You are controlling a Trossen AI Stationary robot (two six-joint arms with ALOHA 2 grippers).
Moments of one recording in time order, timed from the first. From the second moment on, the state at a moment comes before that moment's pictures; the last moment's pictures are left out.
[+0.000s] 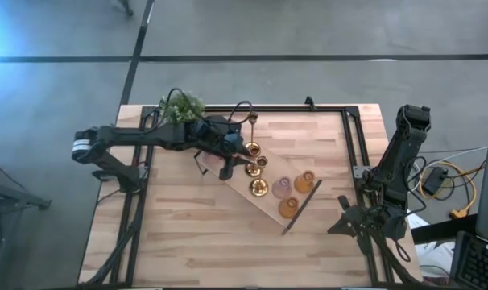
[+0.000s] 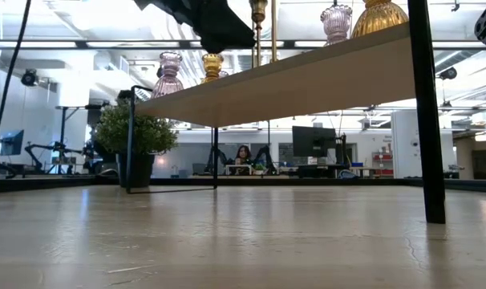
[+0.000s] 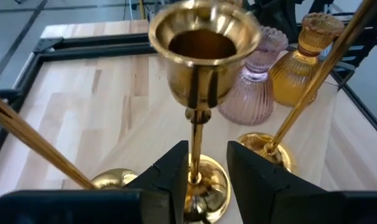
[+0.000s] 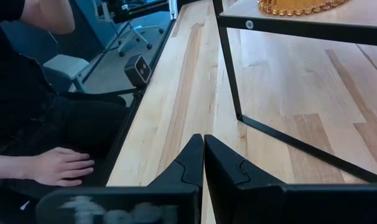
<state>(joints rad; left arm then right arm) 0.15 1.45 1.24 -0.29 0.24 0.15 1.26 0.89 0.32 -0.05 0.84 0.88</state>
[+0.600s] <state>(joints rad) 0.15 1.29 1.24 -0.43 0.15 0.19 1.26 0.89 0.32 -0.05 0.84 0.88</state>
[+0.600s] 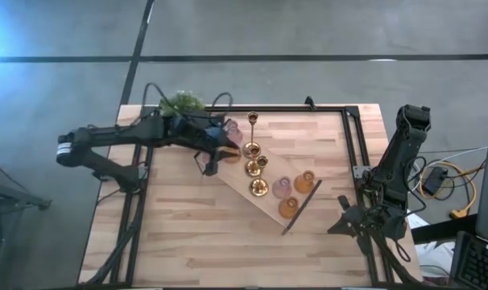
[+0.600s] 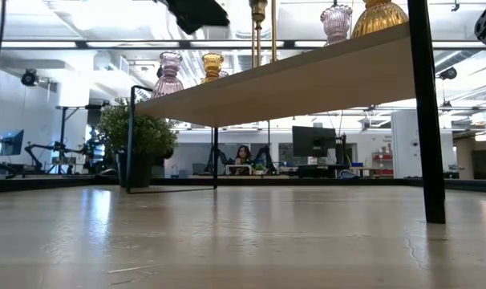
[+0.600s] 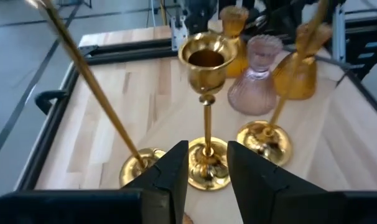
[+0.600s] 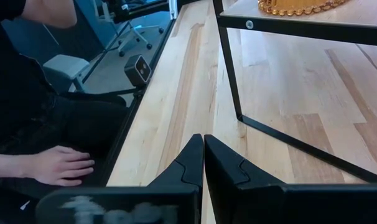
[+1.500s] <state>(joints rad) 0.11 0.97 1.11 -0.55 0.14 -0.10 1.26 0.89 0.32 -0.05 0.84 0.88</state>
